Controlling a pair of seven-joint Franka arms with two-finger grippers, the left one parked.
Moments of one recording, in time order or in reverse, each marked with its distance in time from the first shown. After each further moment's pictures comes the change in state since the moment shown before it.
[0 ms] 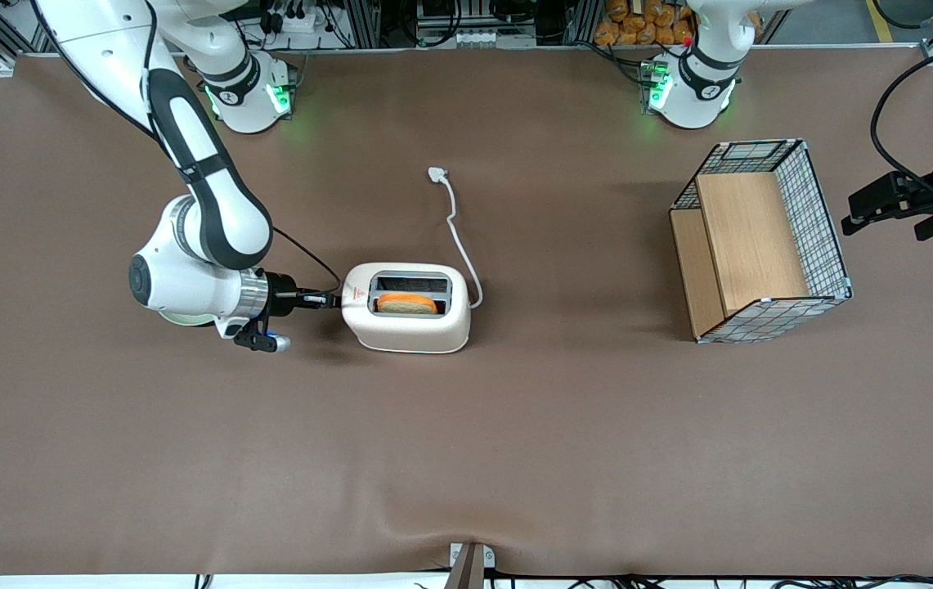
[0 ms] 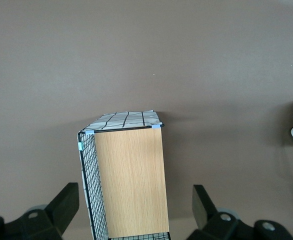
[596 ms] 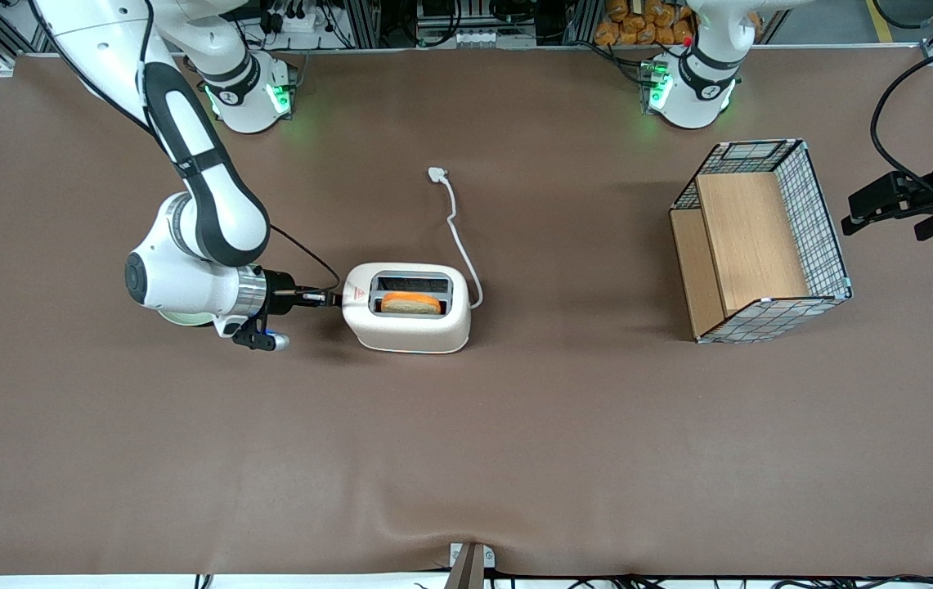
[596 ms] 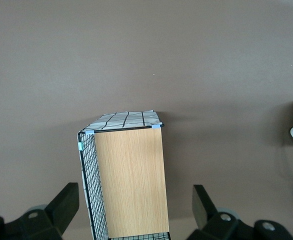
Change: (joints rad) arm 0.000 -0.015 -0.001 0.001 -0.002 -0.017 0.007
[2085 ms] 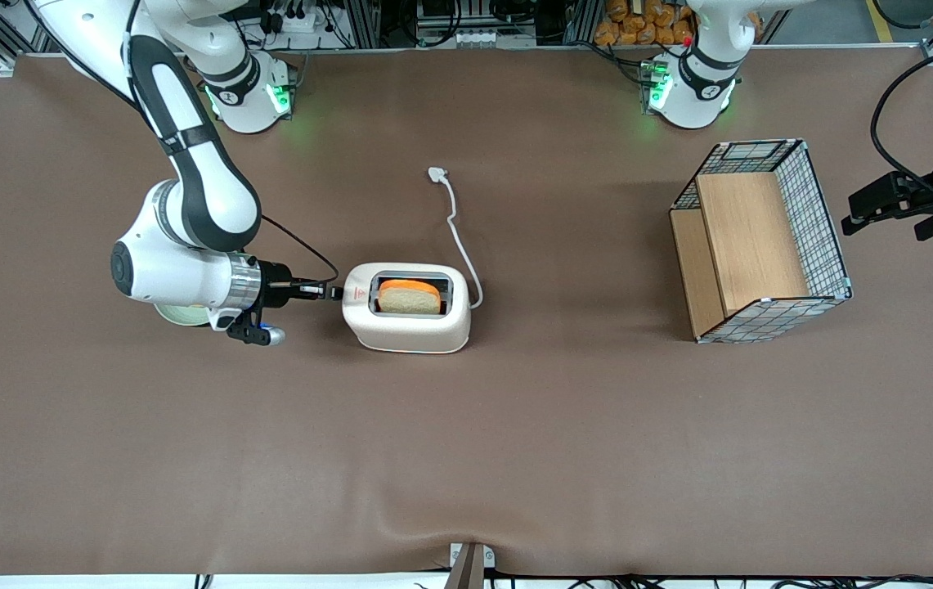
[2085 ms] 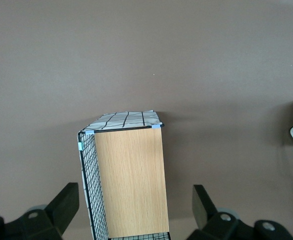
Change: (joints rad) arm 0.000 -0.062 0.003 0.013 -0.013 -0.059 0.066
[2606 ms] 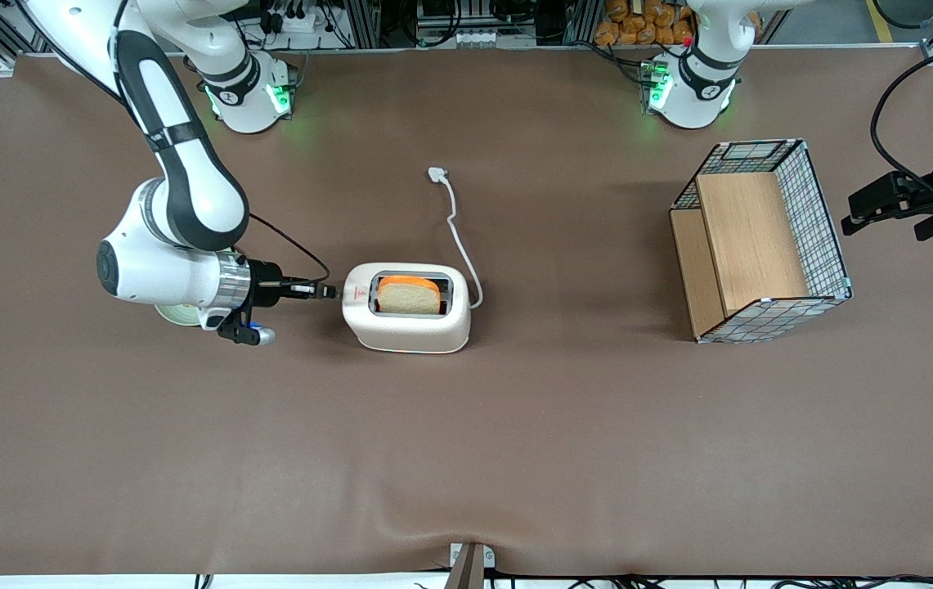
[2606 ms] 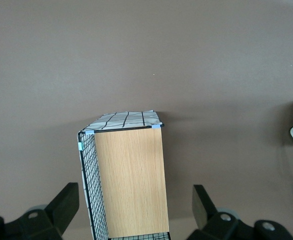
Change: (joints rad) arm -0.017 -0.013 0.001 0.000 -0.005 -0.016 0.008
